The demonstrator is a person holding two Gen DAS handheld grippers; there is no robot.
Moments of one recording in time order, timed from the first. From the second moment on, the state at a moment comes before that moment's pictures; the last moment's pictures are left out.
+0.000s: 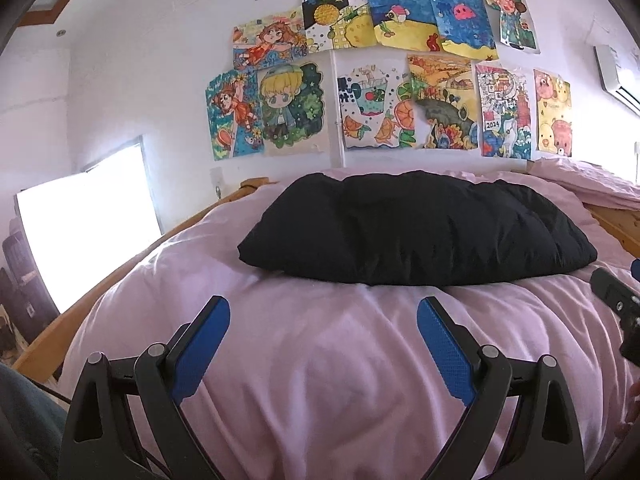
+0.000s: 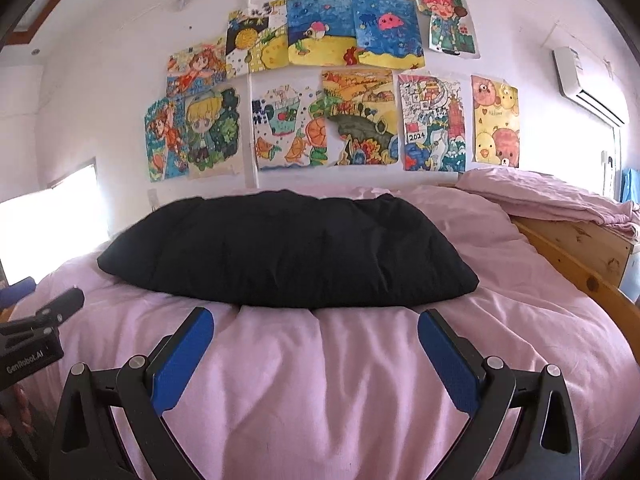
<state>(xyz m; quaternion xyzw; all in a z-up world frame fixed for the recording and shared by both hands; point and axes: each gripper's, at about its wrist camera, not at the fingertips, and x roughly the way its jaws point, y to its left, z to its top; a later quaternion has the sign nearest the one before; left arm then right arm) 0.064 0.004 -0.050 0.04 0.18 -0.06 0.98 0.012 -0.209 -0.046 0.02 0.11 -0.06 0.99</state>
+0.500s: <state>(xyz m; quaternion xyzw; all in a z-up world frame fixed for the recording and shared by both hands) 0.057 0.004 -0.043 0.04 0.16 -0.06 0.98 0.011 -0.203 -0.048 0.00 0.10 -0.04 0.99</state>
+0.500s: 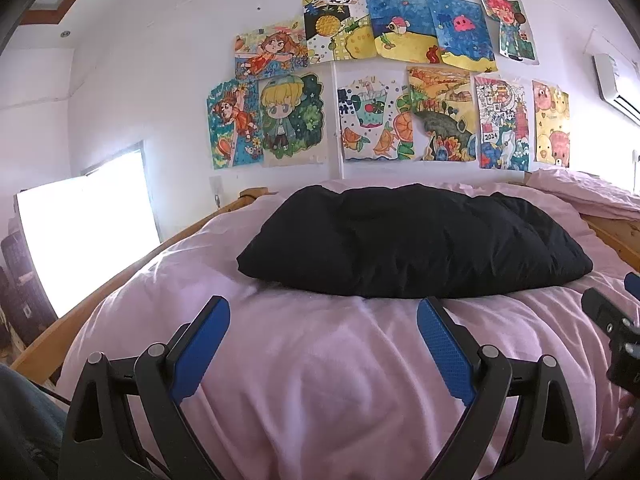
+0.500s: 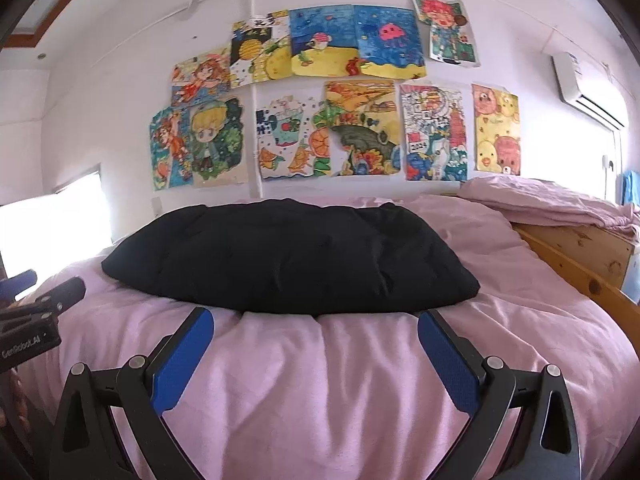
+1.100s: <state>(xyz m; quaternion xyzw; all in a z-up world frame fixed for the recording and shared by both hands) 0.060 0.007 -0.044 0.03 0.17 -0.06 0.98 0.015 -0.201 -0.051 0.00 0.11 -0.04 0.99</state>
